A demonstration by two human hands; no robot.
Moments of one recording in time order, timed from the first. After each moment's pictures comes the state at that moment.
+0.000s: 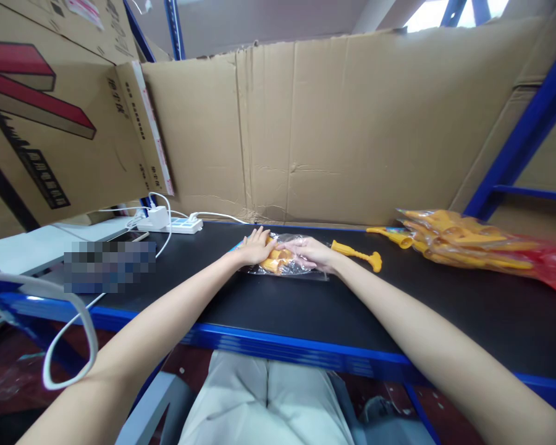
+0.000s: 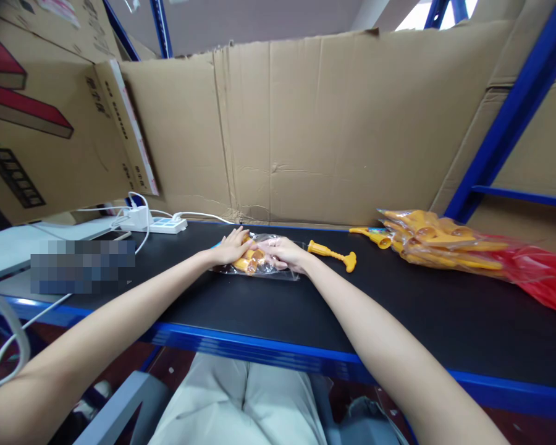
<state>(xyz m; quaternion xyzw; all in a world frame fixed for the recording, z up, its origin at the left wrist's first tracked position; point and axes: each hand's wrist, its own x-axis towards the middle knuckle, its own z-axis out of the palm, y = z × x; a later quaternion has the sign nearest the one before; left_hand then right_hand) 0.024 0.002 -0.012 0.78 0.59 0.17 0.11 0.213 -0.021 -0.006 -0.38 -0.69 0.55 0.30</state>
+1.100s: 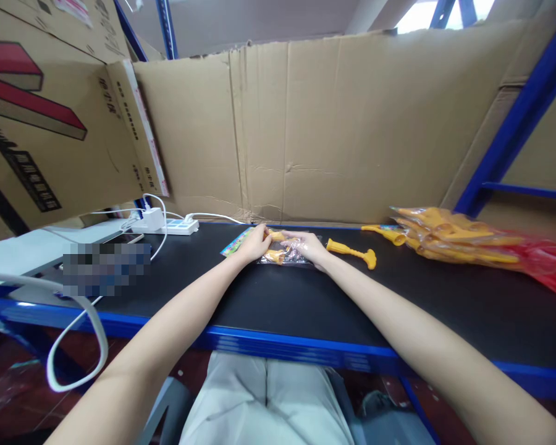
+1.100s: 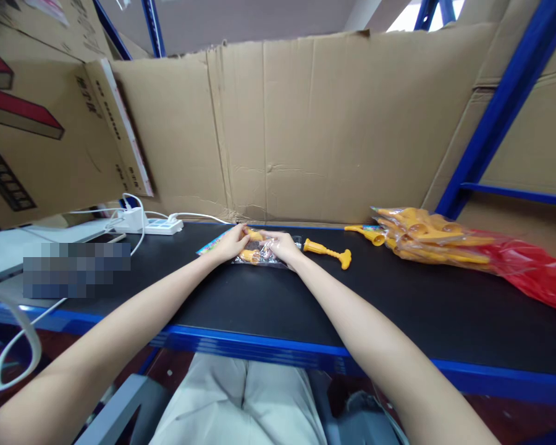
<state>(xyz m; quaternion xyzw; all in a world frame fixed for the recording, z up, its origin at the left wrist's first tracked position) 0.025 0.037 -0.033 0.80 0.49 0.34 0.05 0.202 -0.007 -0.014 -0.47 -0.64 0.41 0.45</state>
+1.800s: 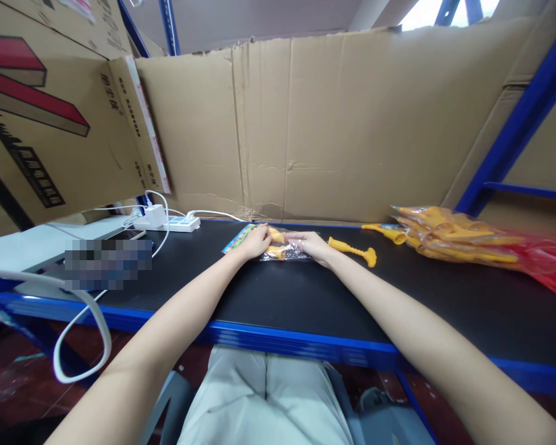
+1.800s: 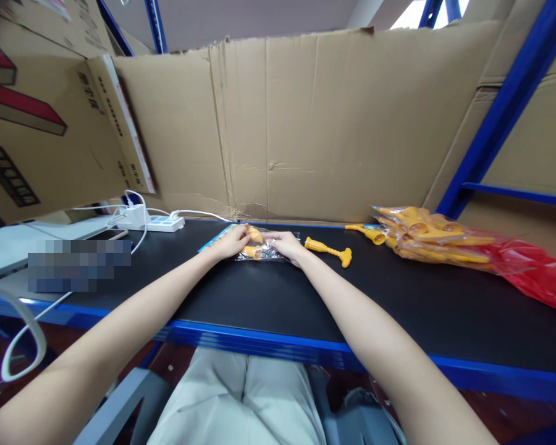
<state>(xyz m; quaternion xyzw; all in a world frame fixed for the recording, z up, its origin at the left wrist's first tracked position) 0.022 0.037 -0.030 0.83 0.47 0.29 0.04 0.212 0.001 -0.017 -0.46 -0.67 0.42 0.41</state>
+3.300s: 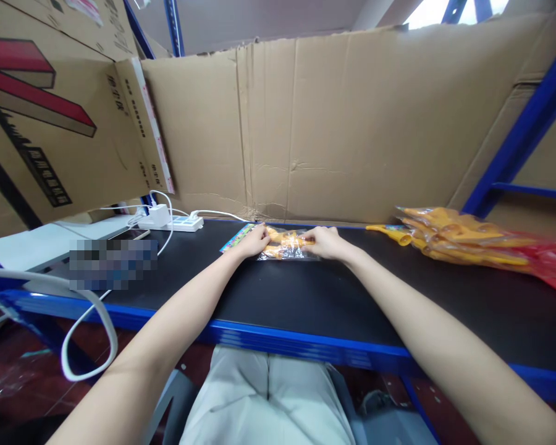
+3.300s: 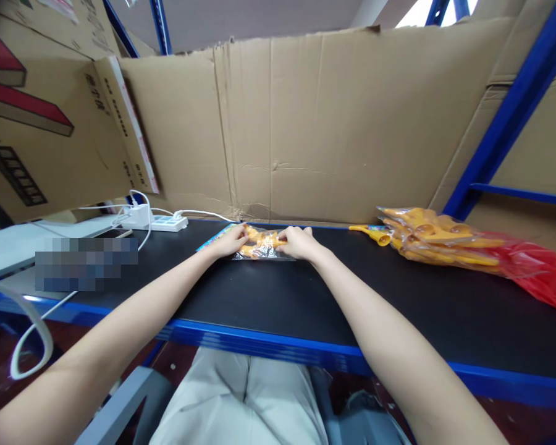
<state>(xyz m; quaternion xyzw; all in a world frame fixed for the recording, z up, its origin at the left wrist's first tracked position) 0.008 0.040 -0.030 0.82 0.49 0.30 0.07 0.232 -0.020 0.024 -0.55 -0.82 0.03 0.16</state>
